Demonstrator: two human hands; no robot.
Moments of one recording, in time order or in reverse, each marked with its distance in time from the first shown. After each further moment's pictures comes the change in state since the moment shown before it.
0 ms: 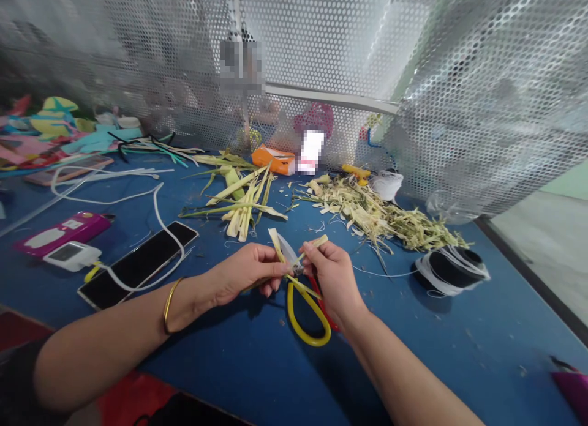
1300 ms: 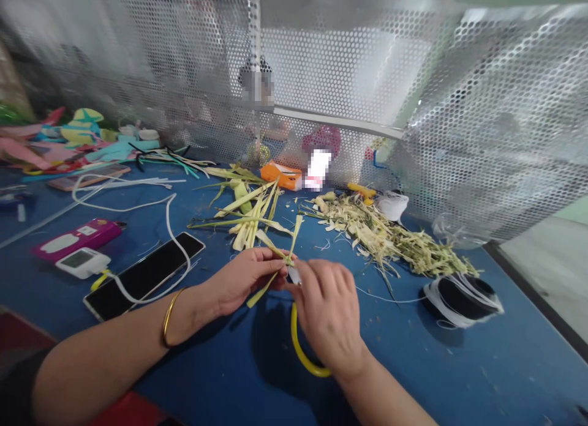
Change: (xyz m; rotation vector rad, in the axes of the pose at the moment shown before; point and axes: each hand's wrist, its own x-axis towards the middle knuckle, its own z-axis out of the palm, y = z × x) left_hand 0.003 0.006 -0.006 -0.365 0.147 0.079; right_hand -0.019 0.000 0.000 -1.192 0.026 -1.171
